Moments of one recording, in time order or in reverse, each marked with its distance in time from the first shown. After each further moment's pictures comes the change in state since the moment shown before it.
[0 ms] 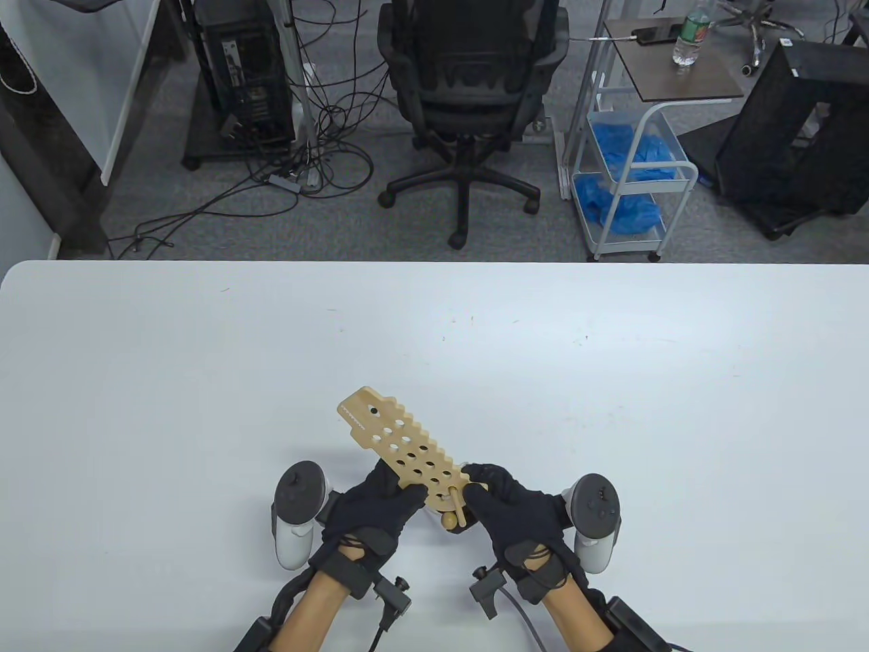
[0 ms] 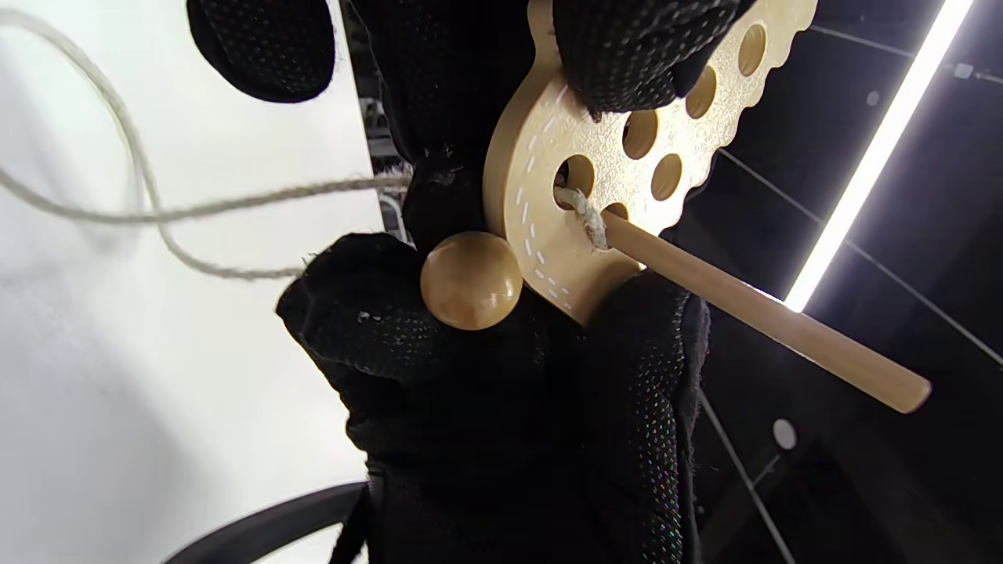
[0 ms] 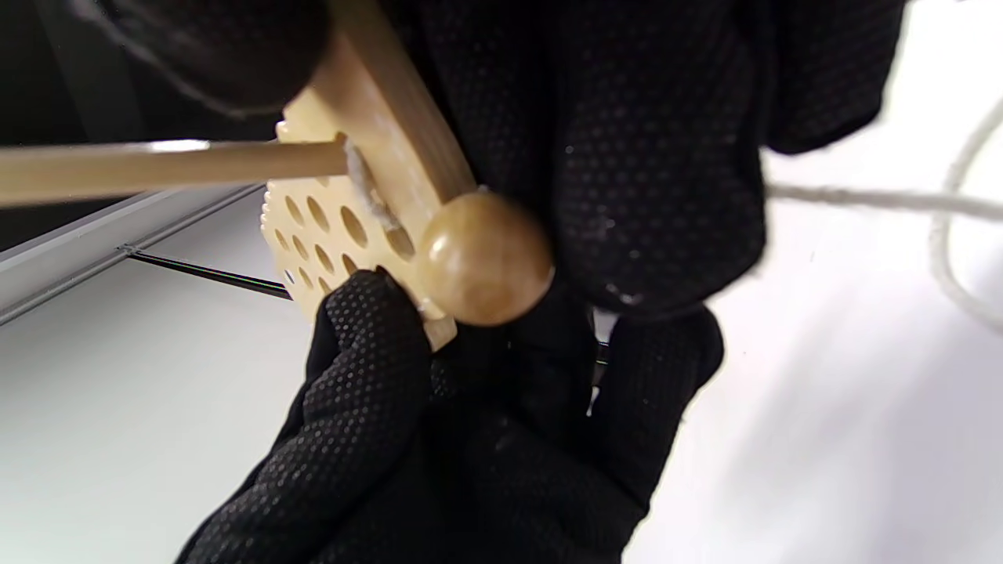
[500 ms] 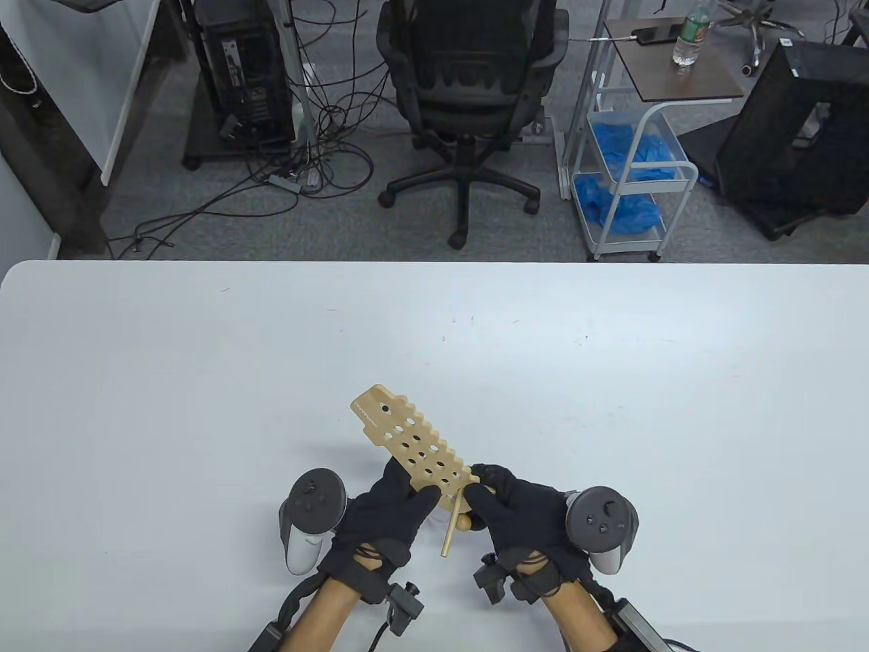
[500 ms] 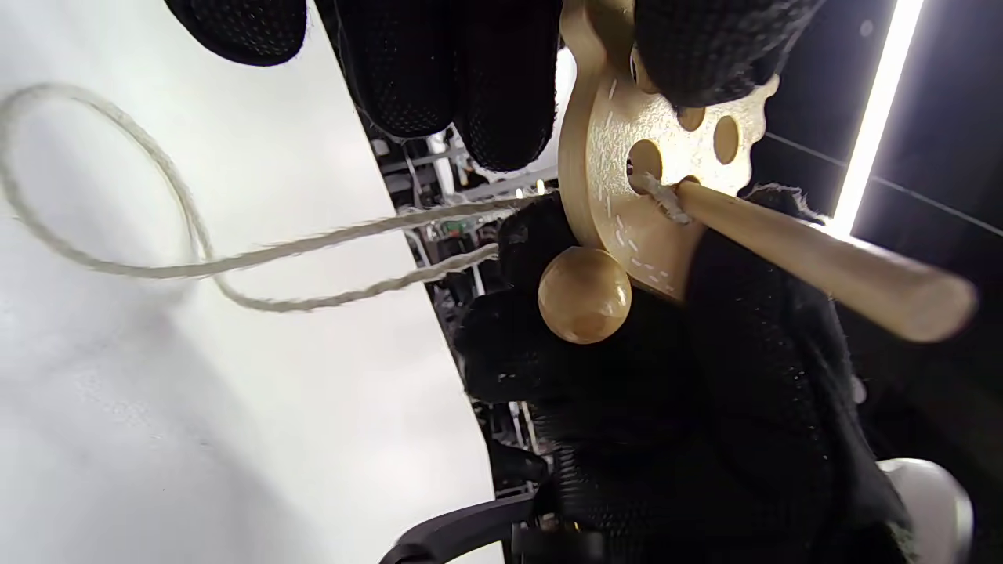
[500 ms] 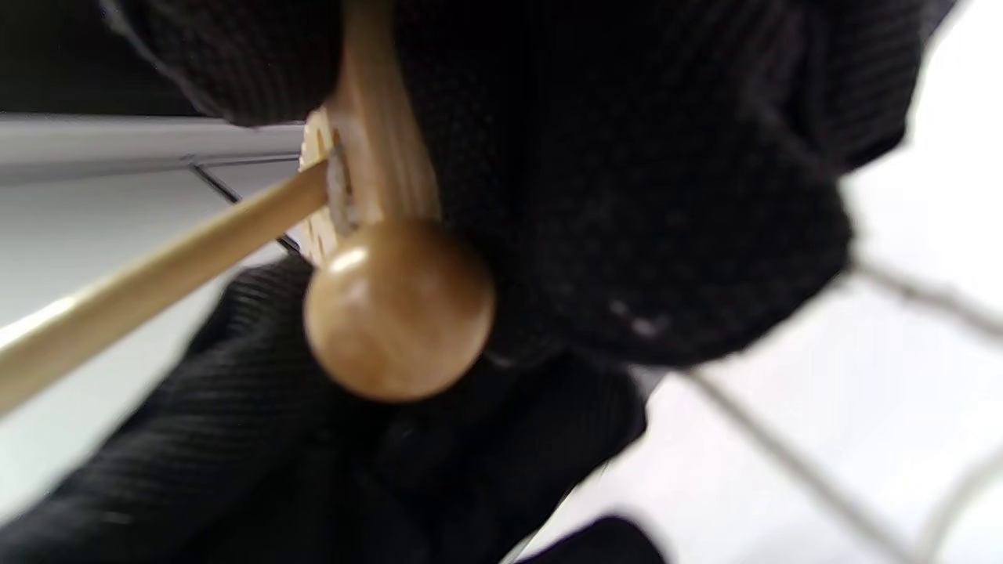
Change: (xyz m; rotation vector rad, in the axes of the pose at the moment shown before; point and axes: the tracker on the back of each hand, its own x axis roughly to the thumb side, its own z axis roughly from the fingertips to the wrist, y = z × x) left_hand -0.001 -0.009 0.002 0.053 0.014 -0.238; right_hand 0.034 -0.008 0.004 -0.123 -0.239 0.450
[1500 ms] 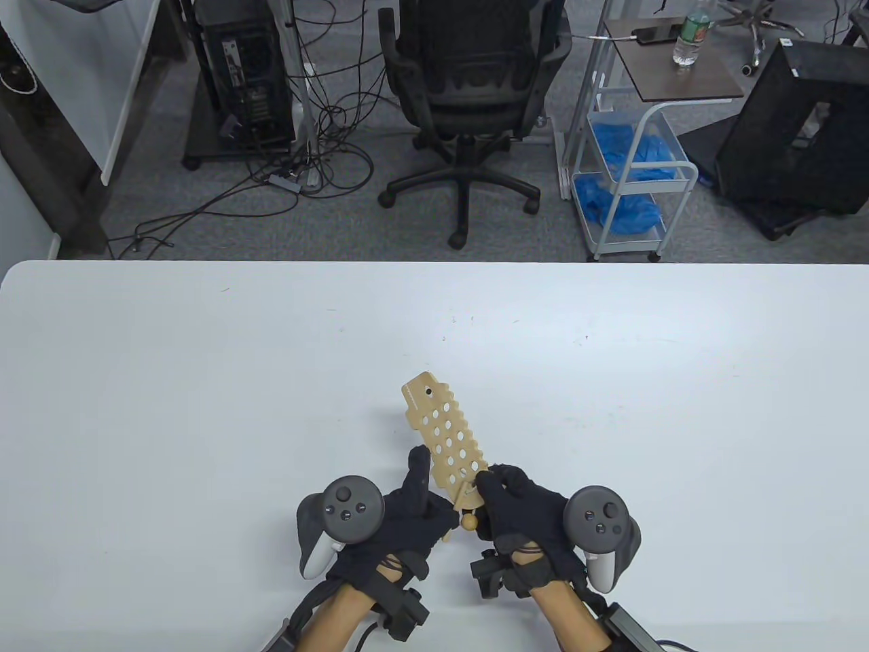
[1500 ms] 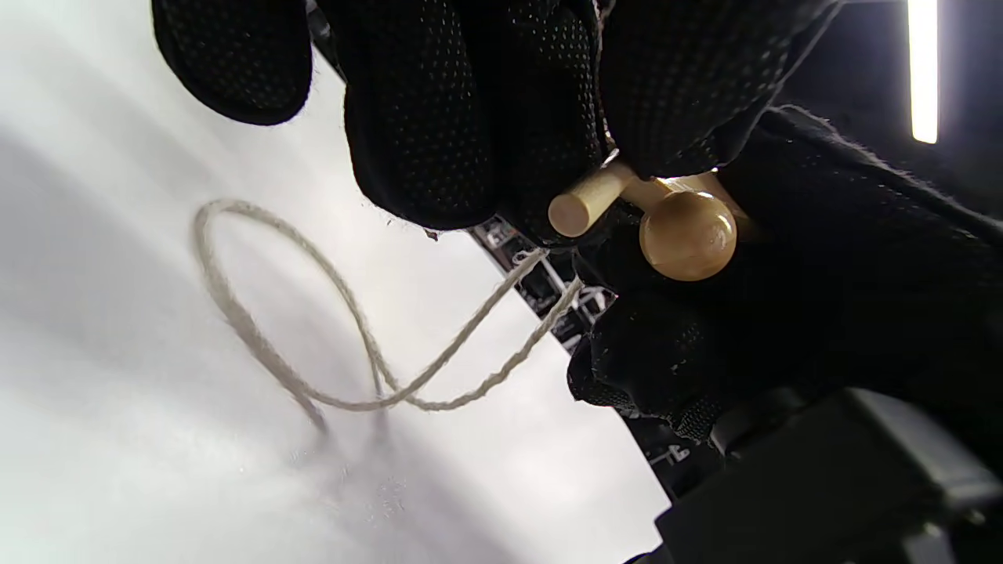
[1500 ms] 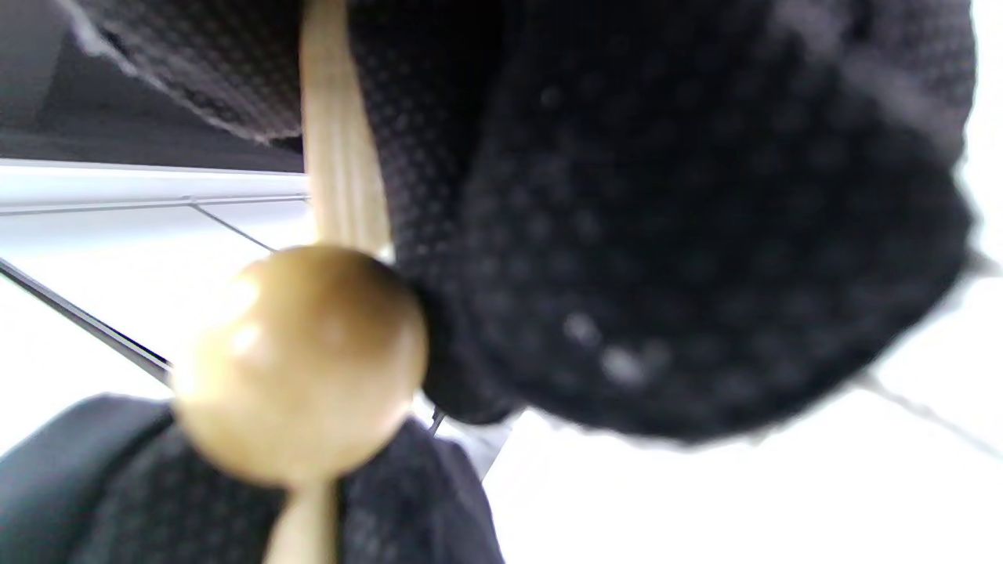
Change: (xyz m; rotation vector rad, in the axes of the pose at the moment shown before) left_hand 0.008 -0.015 0.001 -0.010 0.051 -0.404; right_hand -0.028 0.001 0.014 -0.106 0.390 -0.036
